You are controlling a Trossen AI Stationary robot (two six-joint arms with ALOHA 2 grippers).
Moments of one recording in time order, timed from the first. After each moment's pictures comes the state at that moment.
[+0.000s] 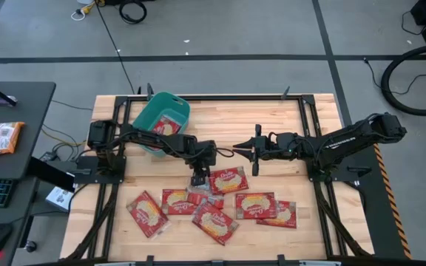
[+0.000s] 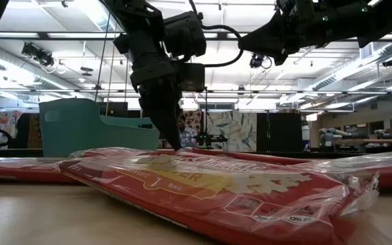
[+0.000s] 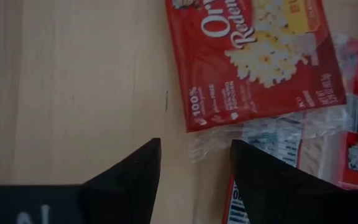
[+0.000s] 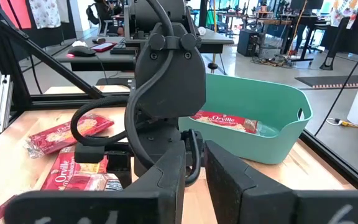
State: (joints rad) left arm 0.03 1.87 1.19 -0.46 0.15 -0.04; right arm 0.06 1.19 0.49 0.59 0.21 -0.01
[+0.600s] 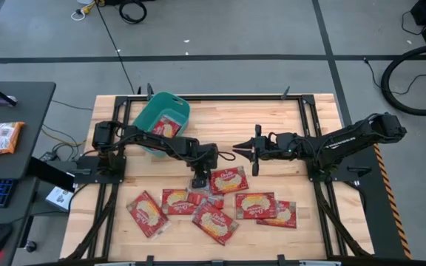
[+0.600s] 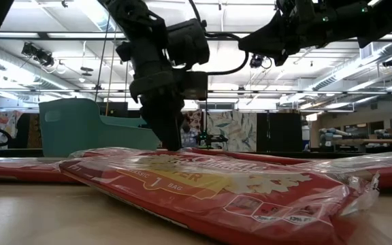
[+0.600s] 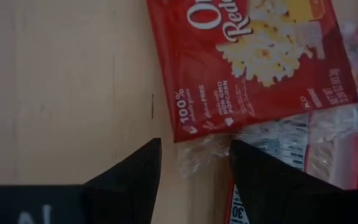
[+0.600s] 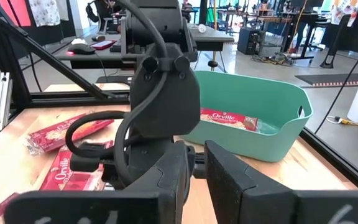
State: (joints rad) left arm 0.02 1.92 1.19 -0.42 0.17 -0.02; right arm 0.06 1.19 0.49 0.58 0.21 -0.01
